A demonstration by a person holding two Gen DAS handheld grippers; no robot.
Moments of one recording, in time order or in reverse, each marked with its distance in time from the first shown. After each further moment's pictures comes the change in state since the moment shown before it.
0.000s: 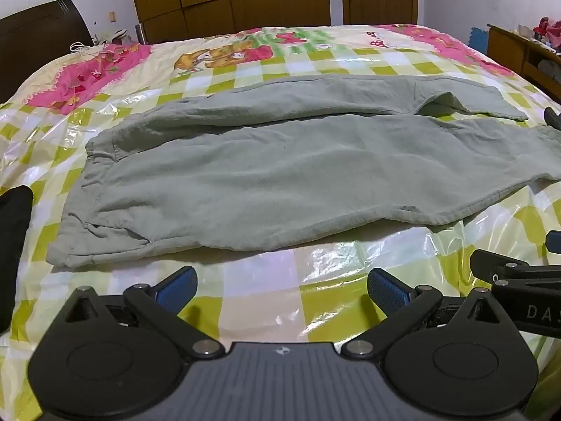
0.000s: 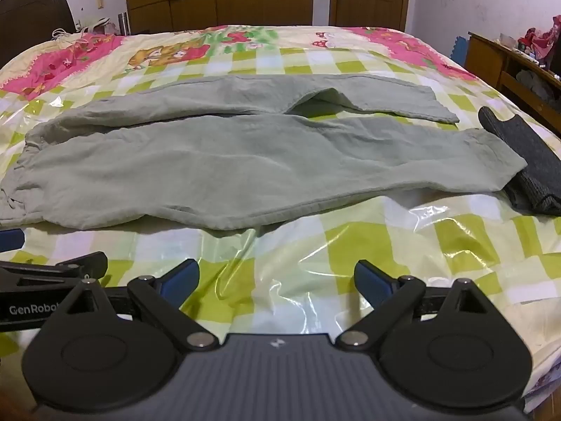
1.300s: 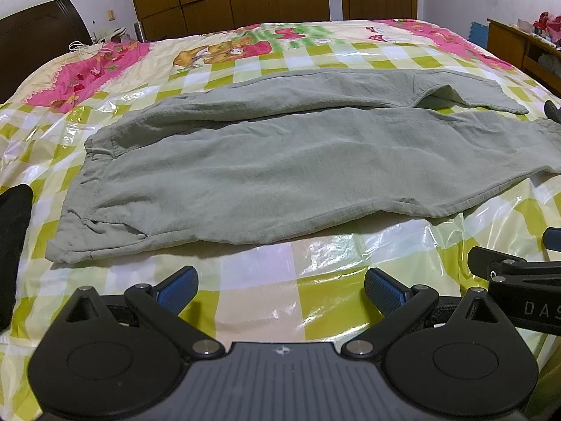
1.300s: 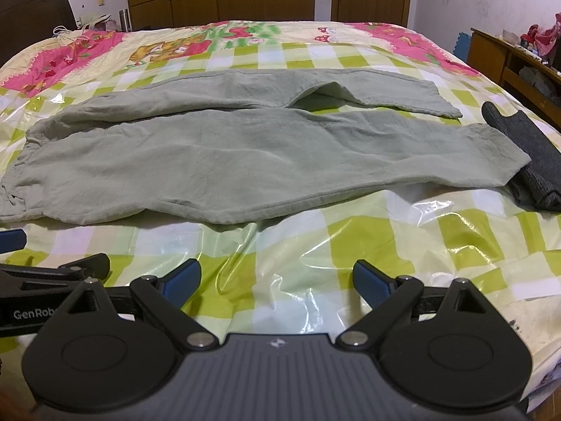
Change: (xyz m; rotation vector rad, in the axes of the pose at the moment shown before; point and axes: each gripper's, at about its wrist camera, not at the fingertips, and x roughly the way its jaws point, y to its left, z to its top) left arm 0.002 -0.002 -0.004 0.008 0.014 0.004; right arm 0.002 0.000 -0.002 0.001 0.012 0.001
